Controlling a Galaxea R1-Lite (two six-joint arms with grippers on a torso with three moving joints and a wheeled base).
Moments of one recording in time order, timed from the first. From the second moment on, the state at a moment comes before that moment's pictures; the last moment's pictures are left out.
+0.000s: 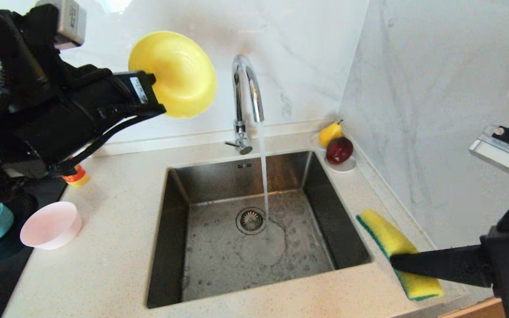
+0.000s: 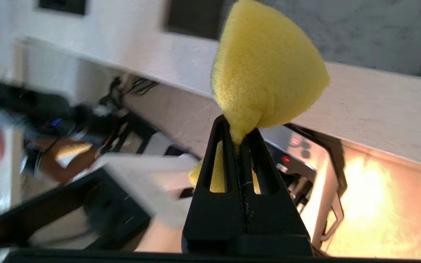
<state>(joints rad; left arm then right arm) -0.41 1.51 -1.06 -0.61 0.24 -0.03 0.86 1.23 -1.15 0.47 0.08 0.52</state>
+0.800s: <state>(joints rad) -0.64 1.44 -0.86 -0.37 0.36 -0.11 0.97 1.29 -1.25 0.45 0.15 0.48</state>
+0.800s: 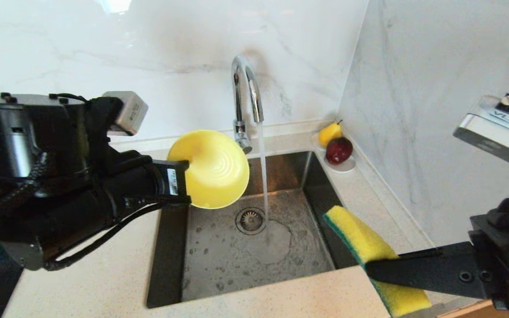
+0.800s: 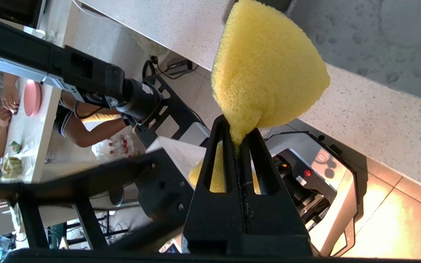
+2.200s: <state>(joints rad) -0.80 1.65 -0.82 -0.64 0.55 -0.11 0.97 1.64 -1.45 0.41 0.19 0.50</state>
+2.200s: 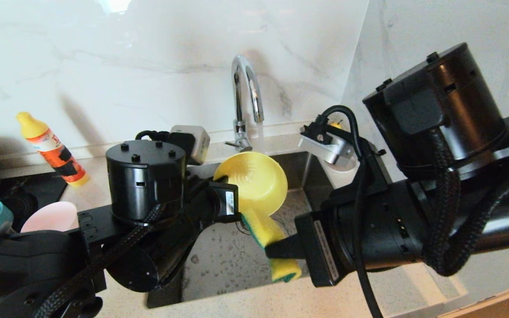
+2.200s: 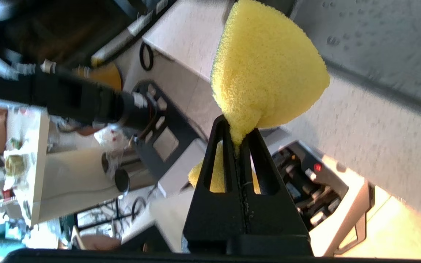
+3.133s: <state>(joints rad) -0.85 1.61 -0.79 -0.64 0.55 -0.12 0.86 1.79 -1.62 0.40 0.19 0.50</state>
